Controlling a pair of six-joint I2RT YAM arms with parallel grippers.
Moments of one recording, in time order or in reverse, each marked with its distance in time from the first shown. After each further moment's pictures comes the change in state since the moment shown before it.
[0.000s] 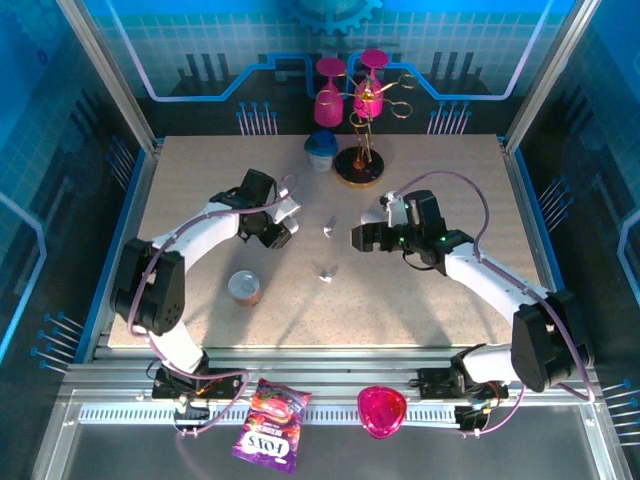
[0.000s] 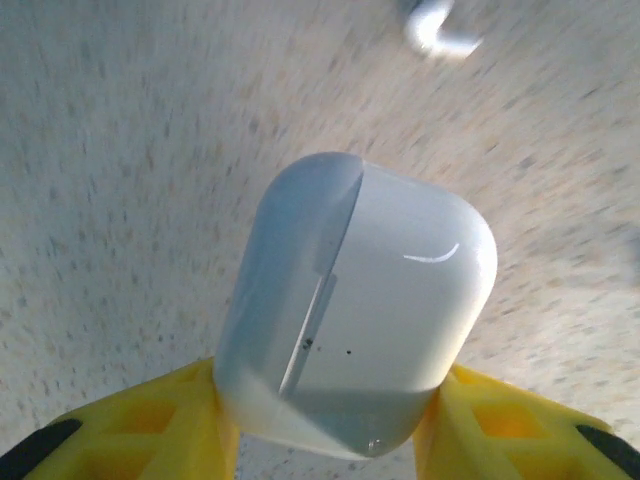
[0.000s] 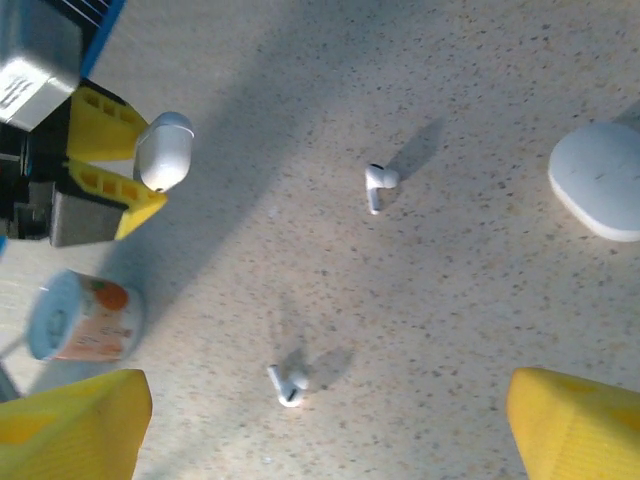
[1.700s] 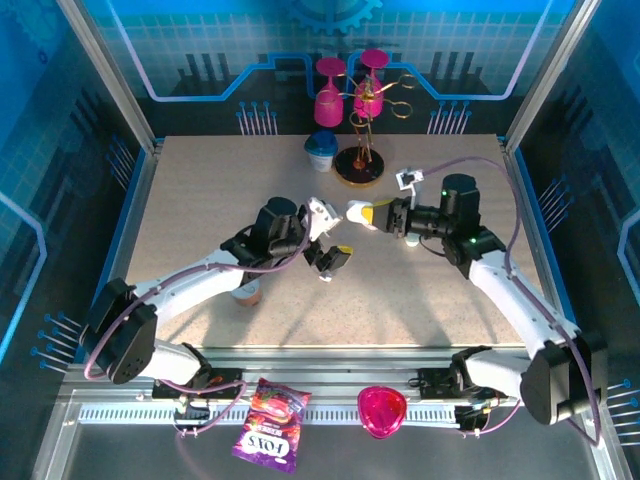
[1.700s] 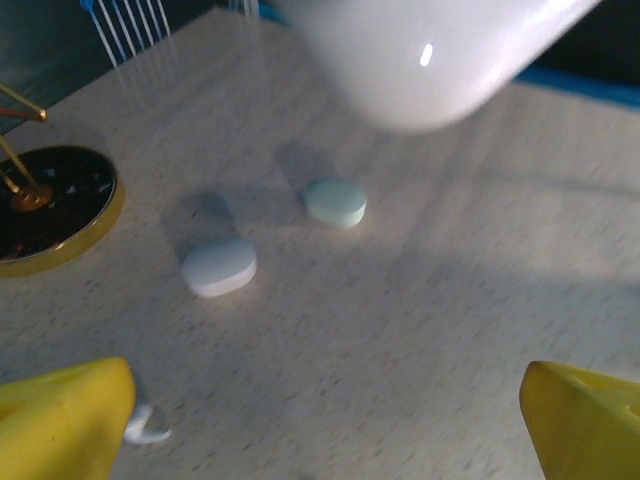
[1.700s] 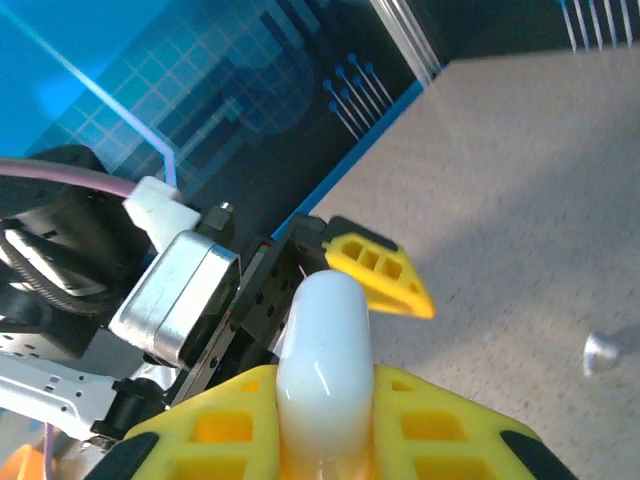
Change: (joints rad) left arm -0.312 -0.276 -0.322 0.718 0.178 -0.296; right arm -0.117 -0.196 0.043 0.174 -0.435 0.015
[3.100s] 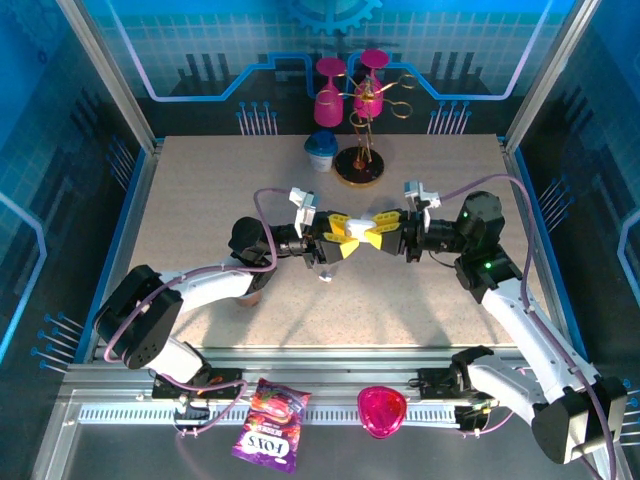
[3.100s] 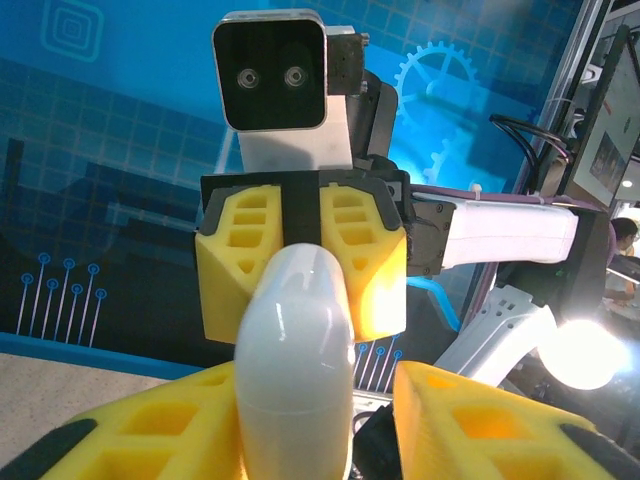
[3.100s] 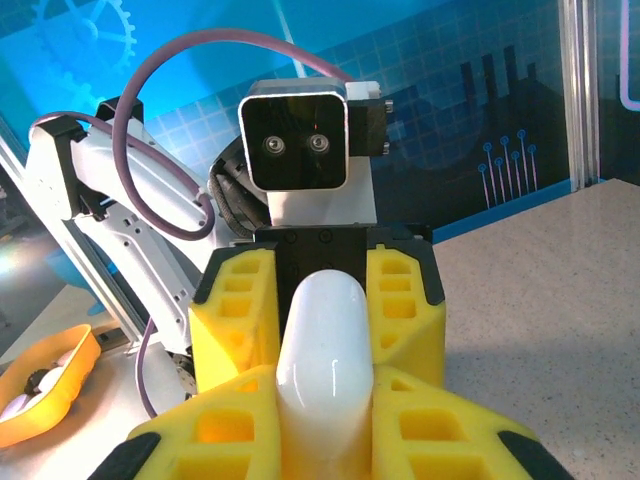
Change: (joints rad) left arm 0.002 0.113 -0.116 1.144 0.549 -0.796; right arm 0.032 -0.187 -0.079 0.153 -0.248 -0.101
